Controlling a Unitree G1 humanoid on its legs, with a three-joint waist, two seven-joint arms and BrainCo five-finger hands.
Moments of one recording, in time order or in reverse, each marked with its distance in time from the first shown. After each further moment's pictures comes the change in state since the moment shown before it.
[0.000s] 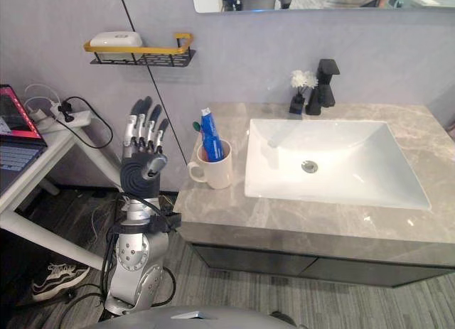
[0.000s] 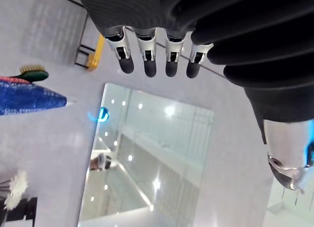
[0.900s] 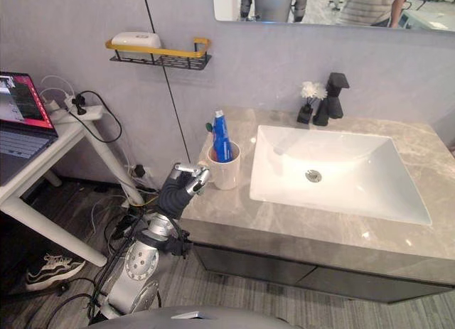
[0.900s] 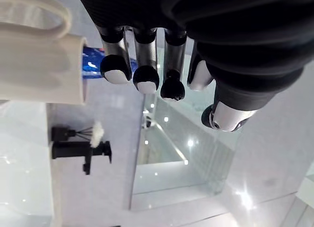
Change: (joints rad) left arm 0.035 0.168 -0.106 0.163 -0.061 0.025 -0.146; right arm -0.004 0.014 -0.005 0.011 0.049 0.000 0.012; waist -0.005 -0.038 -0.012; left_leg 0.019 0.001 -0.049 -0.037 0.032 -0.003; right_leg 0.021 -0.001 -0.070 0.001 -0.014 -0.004
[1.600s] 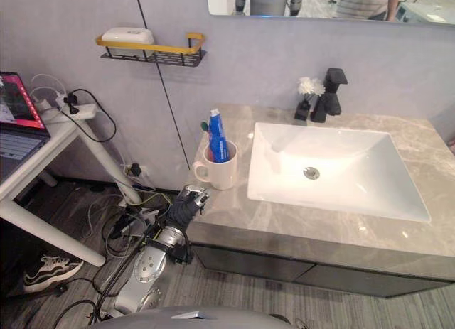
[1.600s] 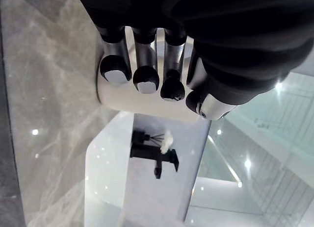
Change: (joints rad) left arm 0.019 -0.022 0.014 0.228 -0.067 0.066 -0.027; right arm -0.026 0.009 -0.031 0.000 0.038 0.000 -0.005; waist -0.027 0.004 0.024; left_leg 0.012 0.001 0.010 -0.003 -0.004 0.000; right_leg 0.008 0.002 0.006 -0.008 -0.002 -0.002
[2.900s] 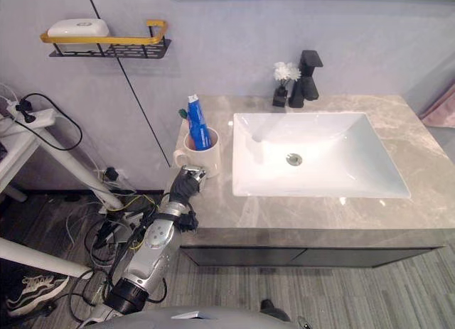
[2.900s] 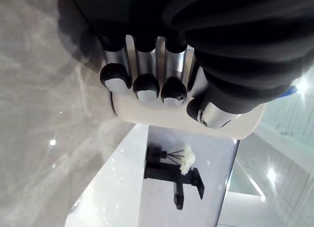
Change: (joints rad) left arm -0.254 -0.054 0.074 0.213 0.006 0.041 0.113; right arm -0.009 0.019 -0.063 -0.003 -0.001 0.004 -0.008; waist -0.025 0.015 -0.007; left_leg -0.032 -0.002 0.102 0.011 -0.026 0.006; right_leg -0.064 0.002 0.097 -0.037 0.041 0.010
